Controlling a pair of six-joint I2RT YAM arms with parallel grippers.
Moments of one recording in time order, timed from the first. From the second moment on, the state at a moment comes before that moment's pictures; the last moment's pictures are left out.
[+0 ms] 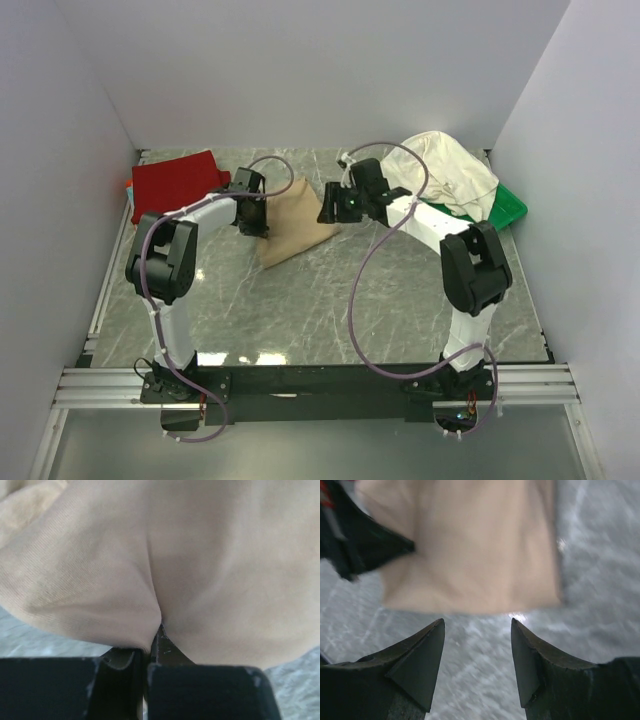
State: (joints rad) left arm -0.31 1.95 1.33 -0.44 0.04 -0.34; right arm 0.47 1.86 1.34 -0.24 -0.30 0.38
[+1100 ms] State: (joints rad) left arm -0.41 1.78 1.23 -0.41 0.08 -0.43; right arm 0.51 2.06 1.38 -0.20 -0.36 0.43
